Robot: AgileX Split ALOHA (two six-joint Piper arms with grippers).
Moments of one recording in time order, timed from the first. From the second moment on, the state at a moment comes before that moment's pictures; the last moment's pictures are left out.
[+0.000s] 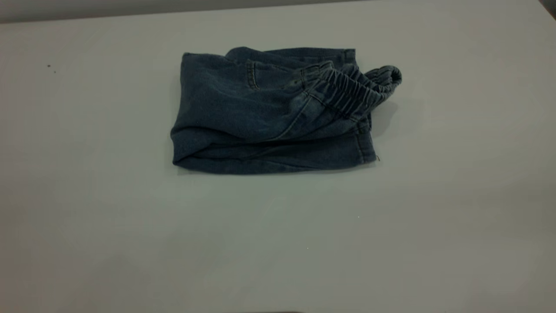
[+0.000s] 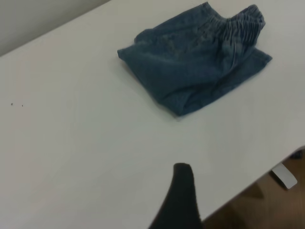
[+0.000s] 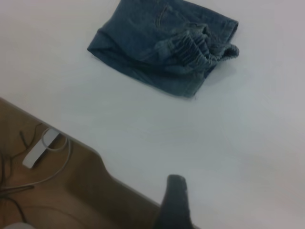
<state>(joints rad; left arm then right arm) -0.56 0.30 -0.88 0.02 1.17 0.08 0.27 0.17 -0.70 0.26 1.24 -0.15</state>
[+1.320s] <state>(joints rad) -0.56 0.30 -0.49 -0.05 1.12 0.10 0.27 -0.01 -0.48 0.25 1.15 -0.20</state>
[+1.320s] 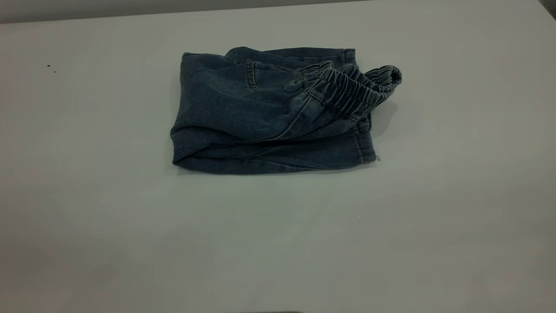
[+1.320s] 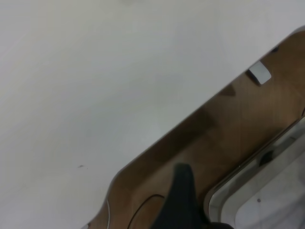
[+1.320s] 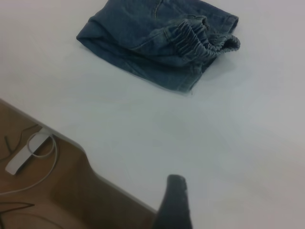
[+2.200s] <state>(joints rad) -0.02 -0.02 -0.49 -0.06 1.13 0.10 -0.08 -0.01 -0.48 0.25 1.15 -0.20</state>
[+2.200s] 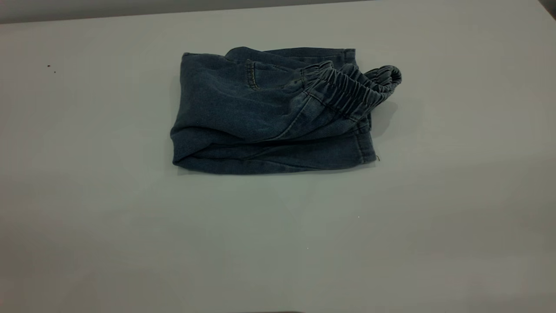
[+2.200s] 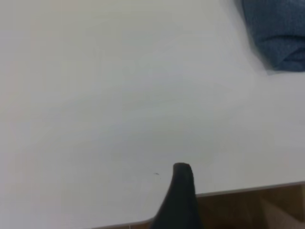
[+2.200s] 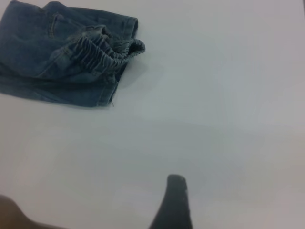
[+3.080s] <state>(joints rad) -0.02 -0.02 -0.49 -0.06 1.13 0.10 -0.08 -0.01 -0.48 0.13 1.15 -0.03</state>
